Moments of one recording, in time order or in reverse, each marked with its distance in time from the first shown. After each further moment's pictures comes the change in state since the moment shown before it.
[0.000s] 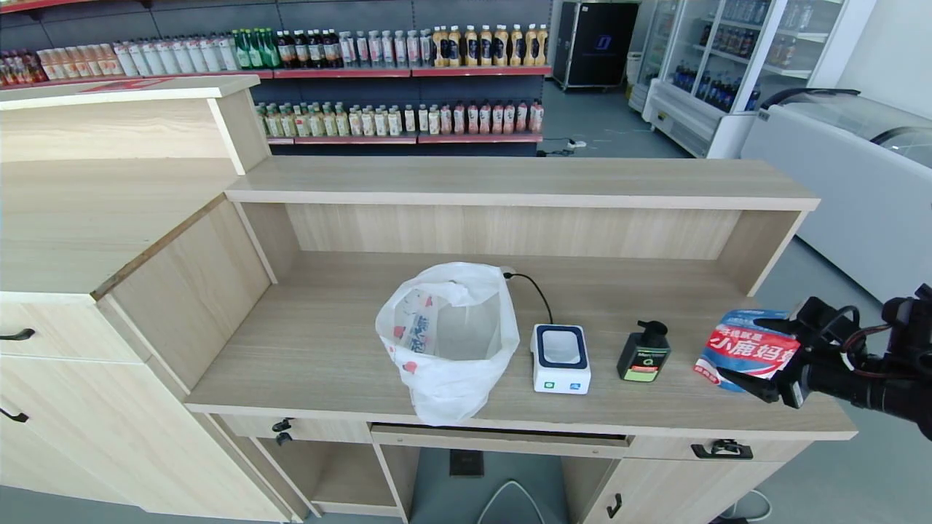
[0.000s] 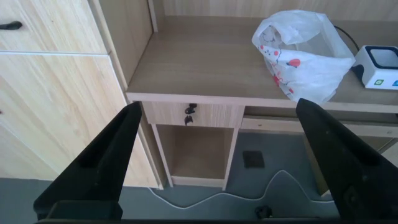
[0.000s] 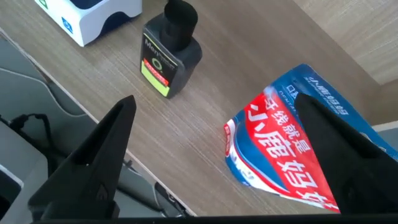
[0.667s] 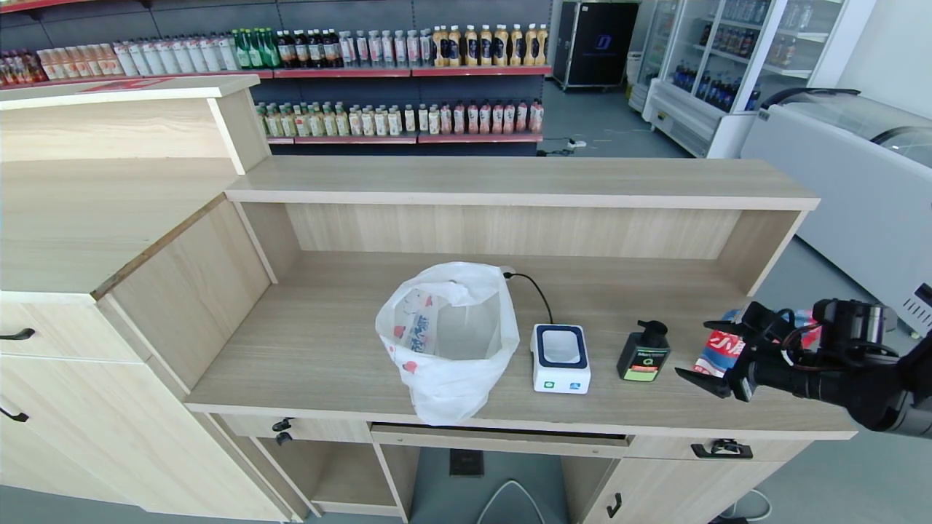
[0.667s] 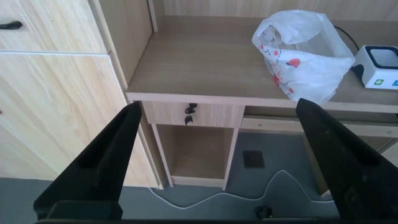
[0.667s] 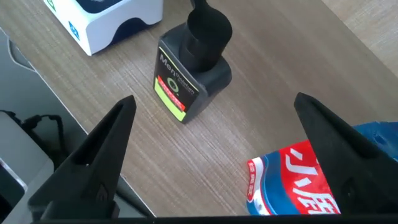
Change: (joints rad) left arm 0.000 0.000 0.000 0.000 0.000 0.000; right arm 0.089 0.197 -0.159 -0.006 0.029 -0.001
